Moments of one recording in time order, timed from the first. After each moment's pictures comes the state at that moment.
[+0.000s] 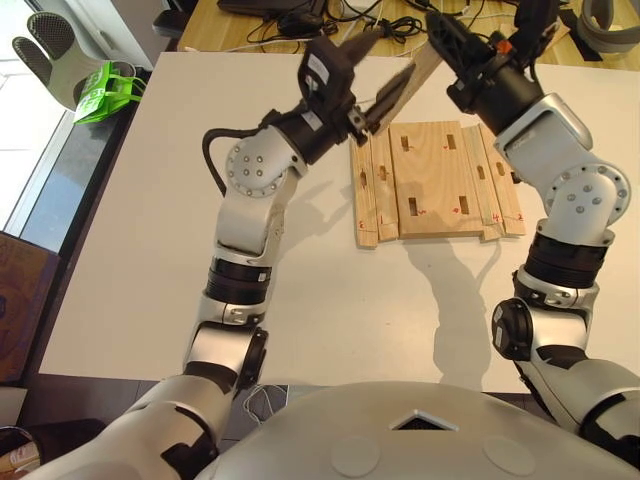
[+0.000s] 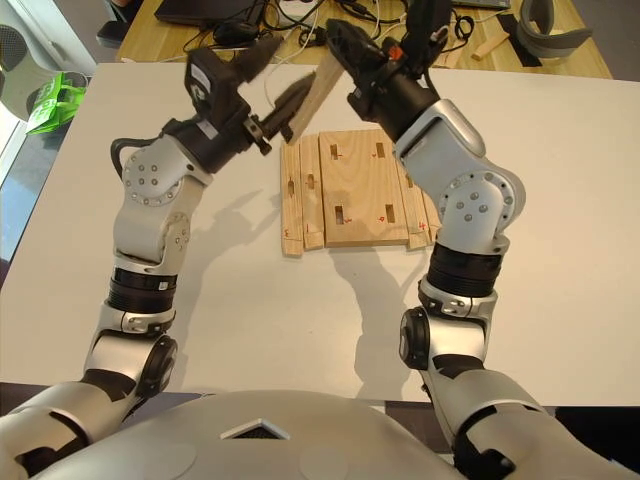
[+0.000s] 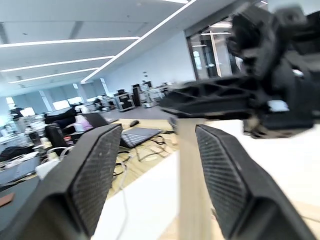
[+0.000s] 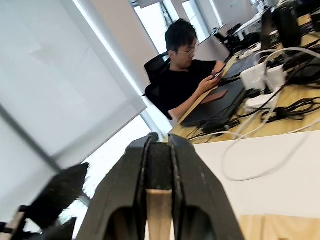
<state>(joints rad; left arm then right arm) -0.49 0.16 -0.08 -0.02 -0.16 0.08 -0.46 -0.58 -0.13 -0.24 -0.15 0.86 0.79 0.01</state>
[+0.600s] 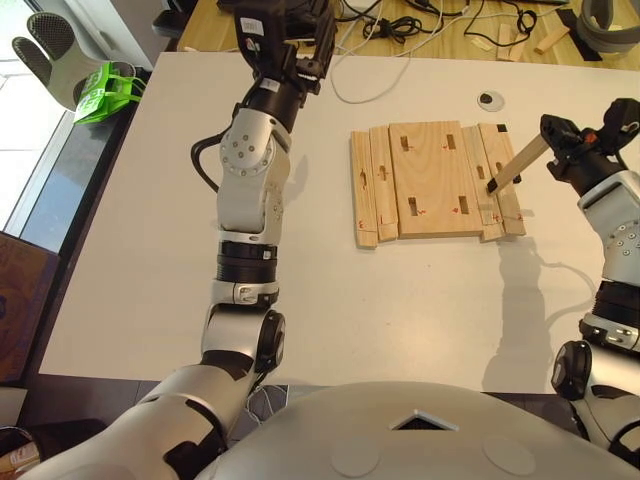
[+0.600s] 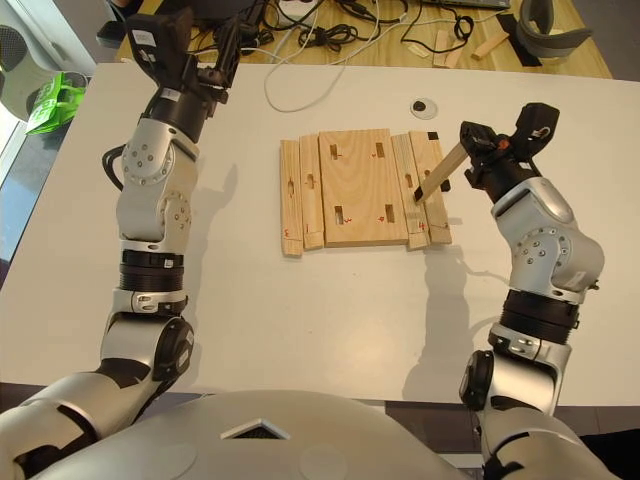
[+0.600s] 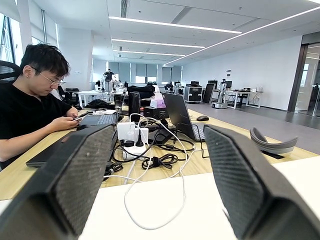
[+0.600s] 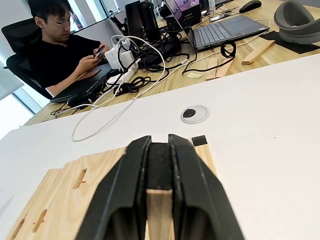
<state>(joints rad) -0.54 0.08 0.04 0.12 -0.15 0.13 -0.18 -0.31 -0.45 -0.35 0.07 0.61 0.67 0.28</state>
